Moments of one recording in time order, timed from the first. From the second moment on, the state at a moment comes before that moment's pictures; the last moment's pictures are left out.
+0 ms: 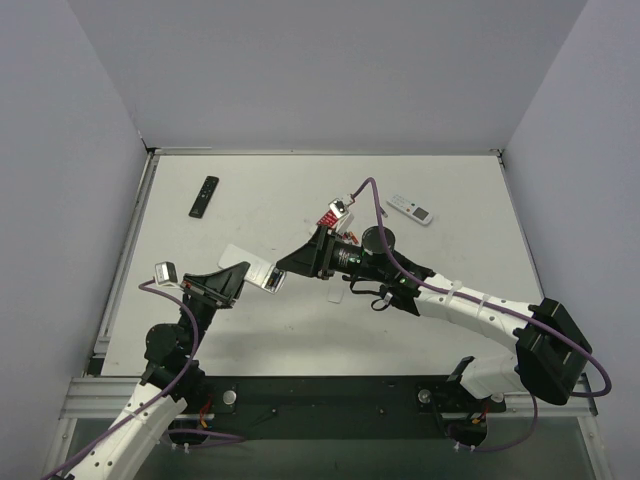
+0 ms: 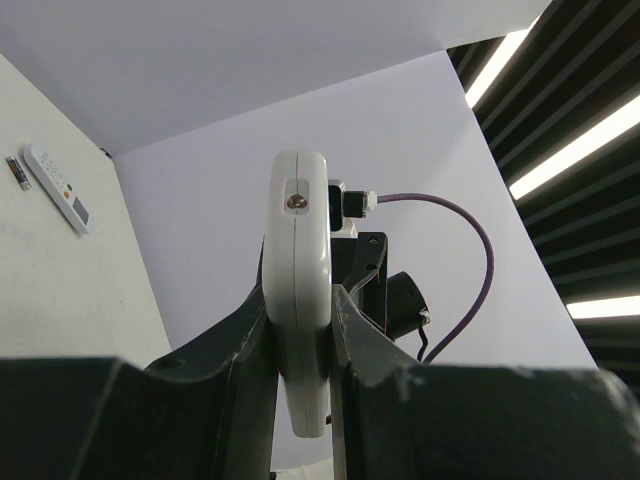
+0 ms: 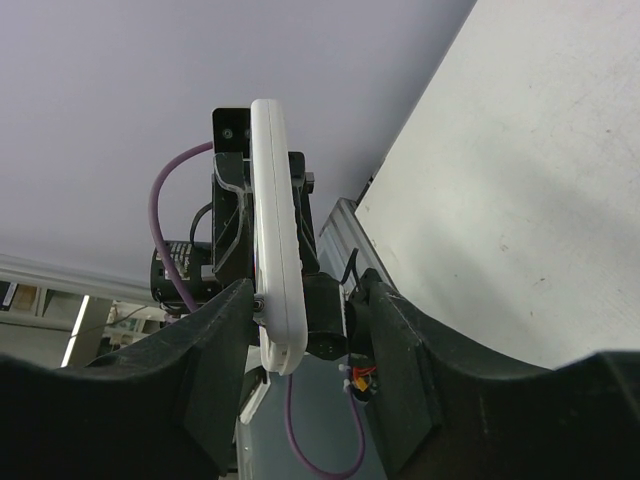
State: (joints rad) left arm -0.46 0.19 0.03 0.56 0.01 -1.48; right arm 0.86 1.34 0.79 0.48 -0.38 1.03
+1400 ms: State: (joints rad) left arm -0.46 0.17 0.02 0.47 0.05 -1.46; right arm 1.11 1.23 0.80 0.29 0.13 0.36
